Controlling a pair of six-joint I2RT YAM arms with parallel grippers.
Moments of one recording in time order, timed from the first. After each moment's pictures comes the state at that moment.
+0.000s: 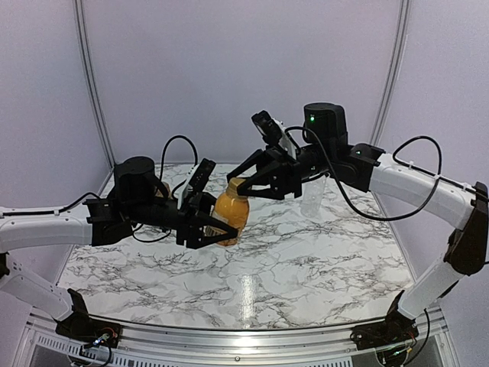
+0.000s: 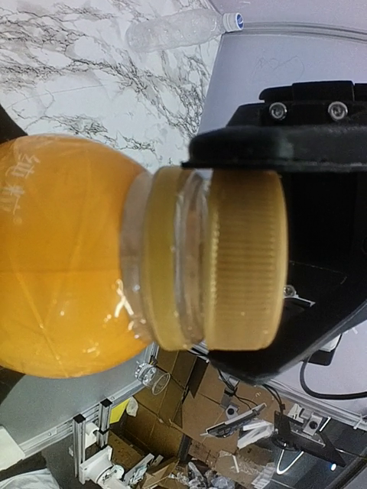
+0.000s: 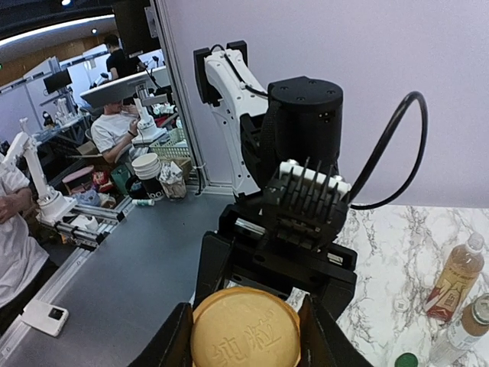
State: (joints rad) left arm -0.93 1.30 0.88 0.30 0.73 -0.23; right arm 0.80 1.54 1.43 -0.13 -1.15 -0.06
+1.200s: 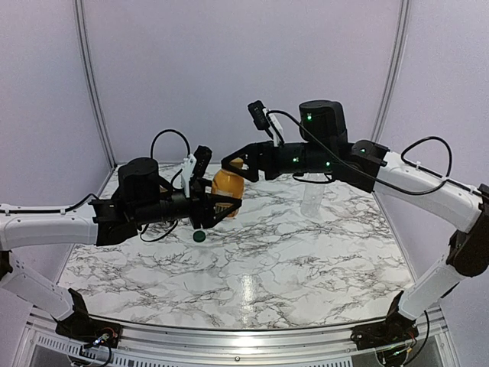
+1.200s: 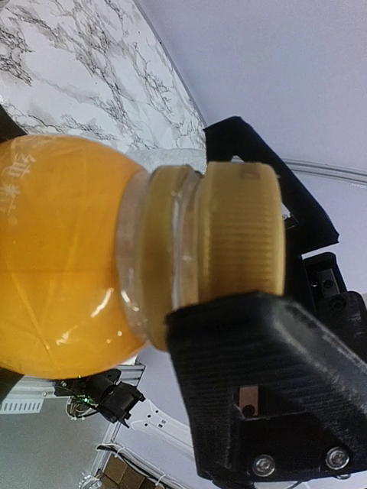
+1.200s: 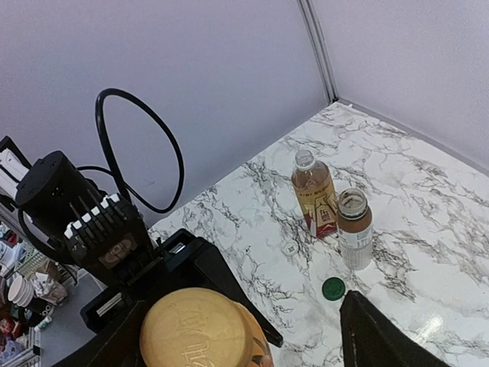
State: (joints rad) left arm -0.93 1.34 0.88 0.36 0.28 -0.19; right arm 0.89 1.51 1.48 -0.25 -0.33 0.33
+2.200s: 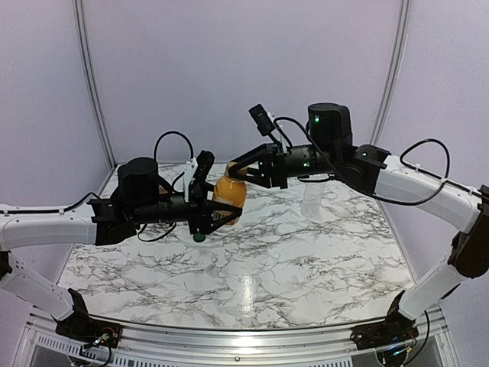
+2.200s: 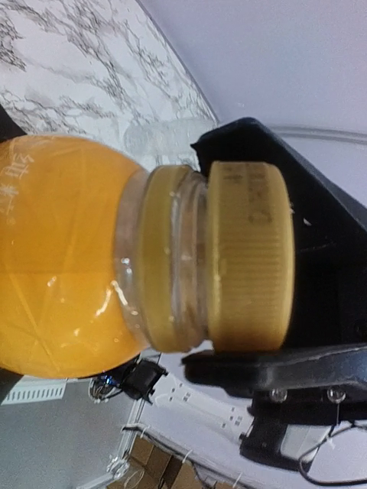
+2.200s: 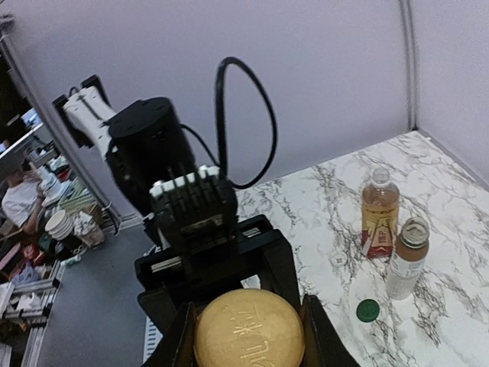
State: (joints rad) left arm -0.93 1.33 0.88 0.32 0.36 -0.15; right arm 0.84 1.50 1.41 -0.14 -0.67 0.18
